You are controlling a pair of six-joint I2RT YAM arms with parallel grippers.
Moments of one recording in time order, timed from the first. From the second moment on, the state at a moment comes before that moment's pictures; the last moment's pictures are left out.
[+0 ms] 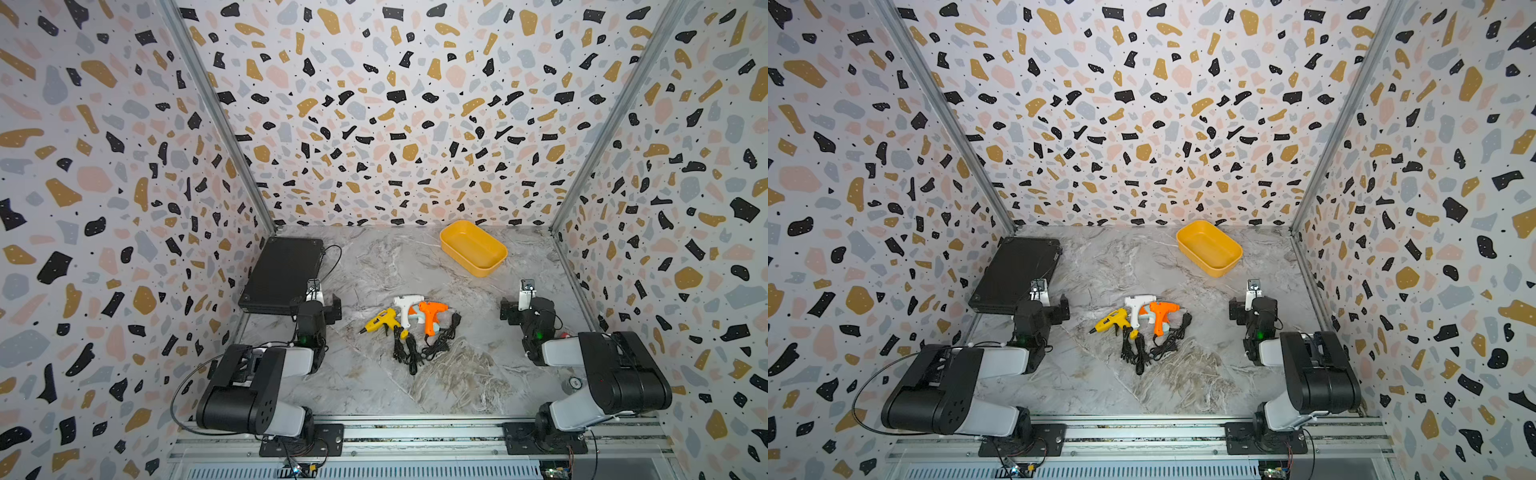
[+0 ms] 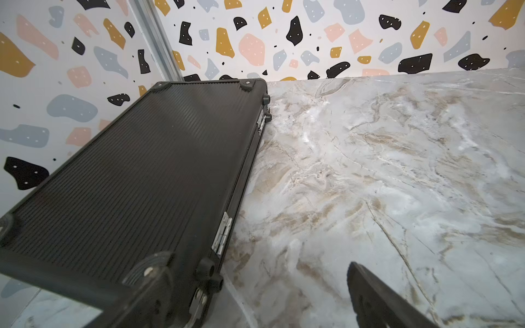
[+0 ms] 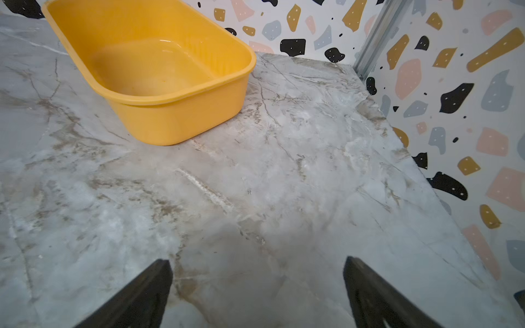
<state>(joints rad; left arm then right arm) -0.11 1.44 0.30 0.79 -0.28 0.02 0.05 1.52 0.33 0.77 0.13 -0.09</state>
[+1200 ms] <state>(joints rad) -0.08 1.34 0.34 0.59 -0.25 0.01 0.05 1.47 0.42 0.54 0.21 -0.07</state>
